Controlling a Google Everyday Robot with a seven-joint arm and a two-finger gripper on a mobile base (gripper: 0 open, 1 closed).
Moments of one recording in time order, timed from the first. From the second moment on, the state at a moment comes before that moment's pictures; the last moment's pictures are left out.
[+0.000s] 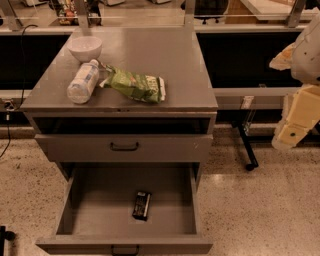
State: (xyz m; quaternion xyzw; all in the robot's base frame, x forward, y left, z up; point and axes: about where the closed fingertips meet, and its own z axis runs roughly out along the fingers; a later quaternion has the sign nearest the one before) arm 0.438 -0.216 0.979 -0.60 0.78 -0.04 0.16
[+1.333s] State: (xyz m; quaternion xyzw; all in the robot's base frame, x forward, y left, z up) arm 0.448 -0.162 0.926 -0.67 0.72 -0.06 0.19
